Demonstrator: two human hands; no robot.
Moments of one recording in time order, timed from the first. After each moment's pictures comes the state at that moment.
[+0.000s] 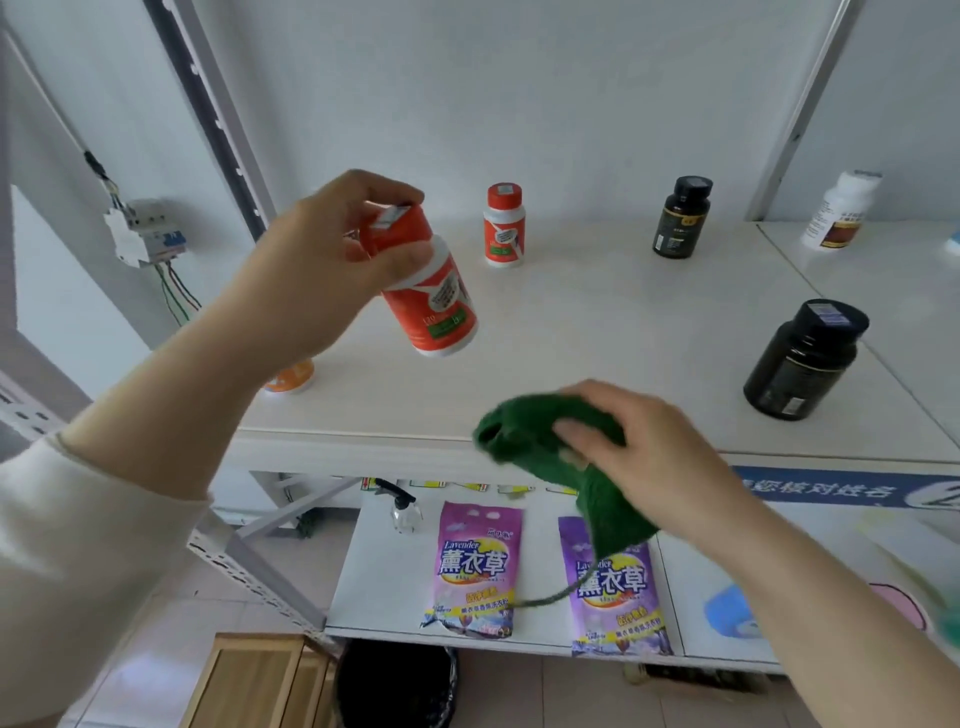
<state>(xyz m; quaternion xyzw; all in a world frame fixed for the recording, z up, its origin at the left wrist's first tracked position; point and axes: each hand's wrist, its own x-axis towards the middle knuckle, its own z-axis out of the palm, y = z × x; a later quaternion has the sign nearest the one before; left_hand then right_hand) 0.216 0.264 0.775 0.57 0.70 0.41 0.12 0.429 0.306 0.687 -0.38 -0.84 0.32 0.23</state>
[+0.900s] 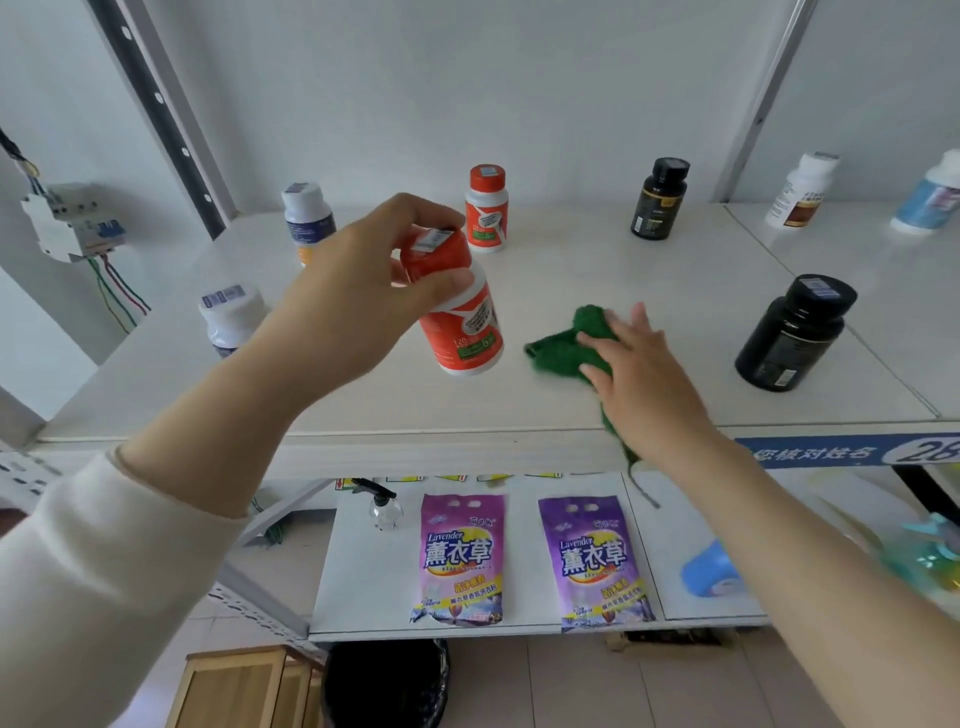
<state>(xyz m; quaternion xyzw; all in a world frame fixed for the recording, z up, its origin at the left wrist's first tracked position) 0.209 0.274 0.750 0.63 0.67 0.38 0.14 0.412 0.362 0.647 -0.53 -0.84 0.07 0.12</state>
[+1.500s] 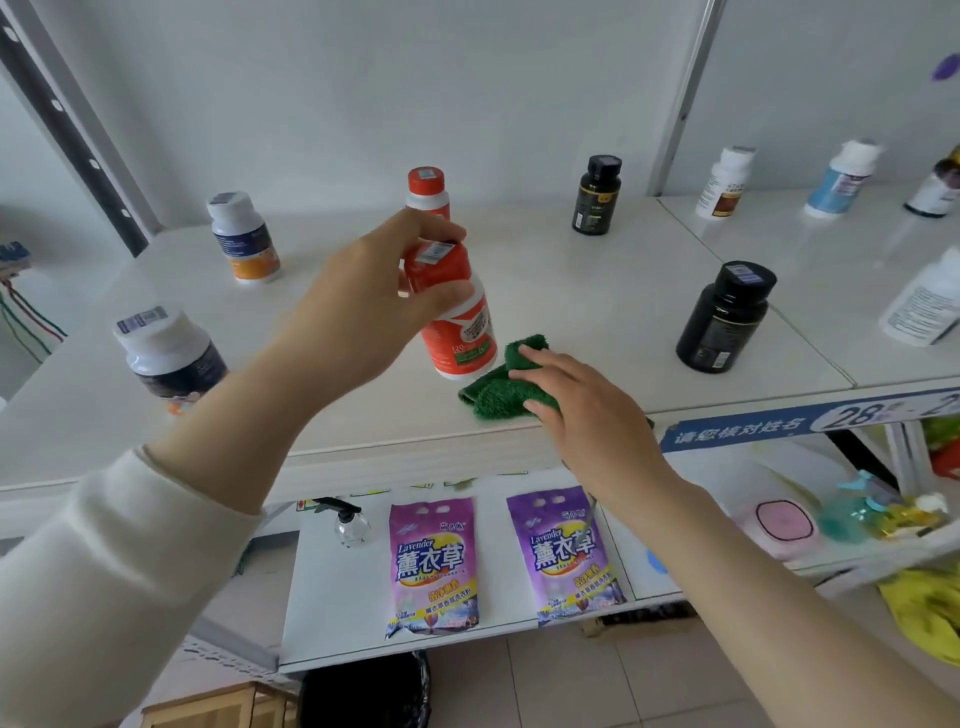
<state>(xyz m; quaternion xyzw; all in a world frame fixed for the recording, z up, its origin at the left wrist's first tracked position) 0.231 0.299 0.739 0.68 0.62 0.36 0.15 0.411 0.322 0.650 -0.48 -0.84 0.10 0.21</state>
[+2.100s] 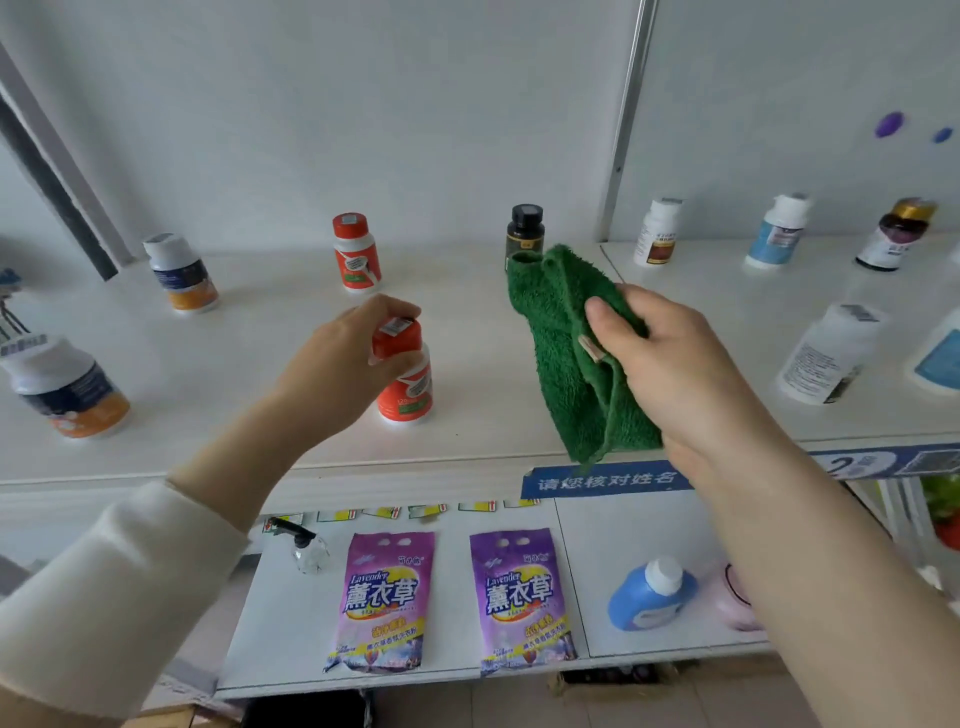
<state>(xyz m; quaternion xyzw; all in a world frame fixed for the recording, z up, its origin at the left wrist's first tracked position) 0.318 0.332 0.712 0.63 0.70 0.31 0.12 0.537 0.351 0.733 -0.46 -0.63 0.42 0.47</state>
